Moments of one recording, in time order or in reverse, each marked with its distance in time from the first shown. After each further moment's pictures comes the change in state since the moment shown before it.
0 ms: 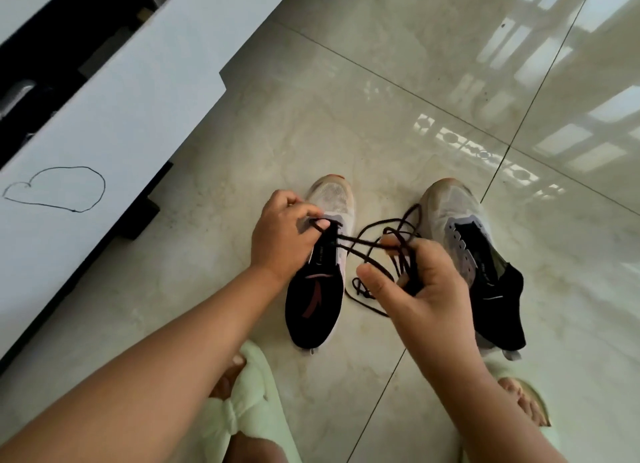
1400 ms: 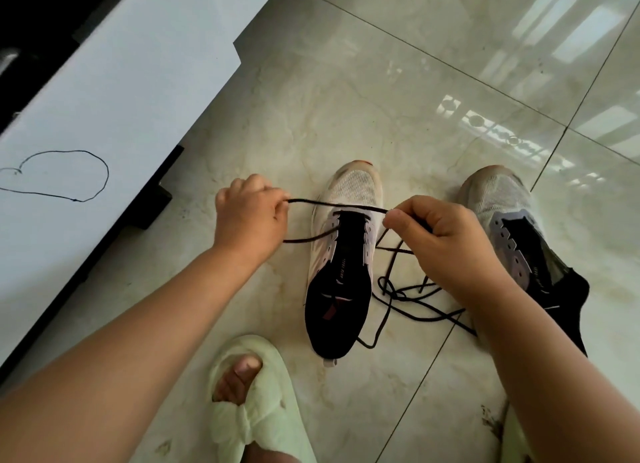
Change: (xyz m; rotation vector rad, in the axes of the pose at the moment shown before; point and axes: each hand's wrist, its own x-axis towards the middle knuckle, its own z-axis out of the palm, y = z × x) left_hand 0.018 -0.025 -0.051 0.489 -0.118 0.024; right_hand 0.078 0.026 0.018 -0.145 -0.275 -0.073
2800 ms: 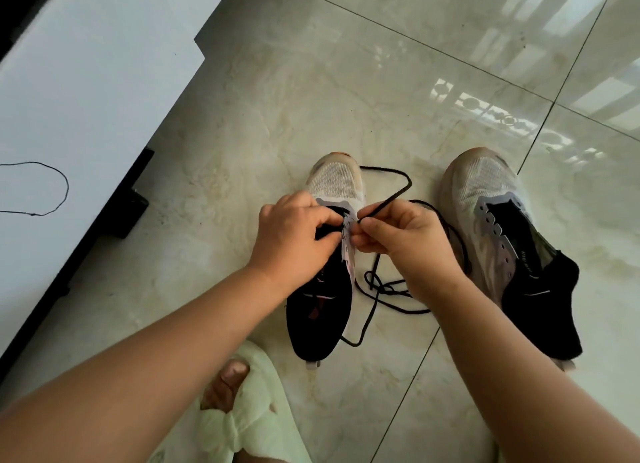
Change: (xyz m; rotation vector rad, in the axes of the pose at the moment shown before) left_hand -0.018 0.064 0.021 -0.209 -0.092 0.142; right_hand 0.007 0.031 0.025 0.666 0.014 0.331
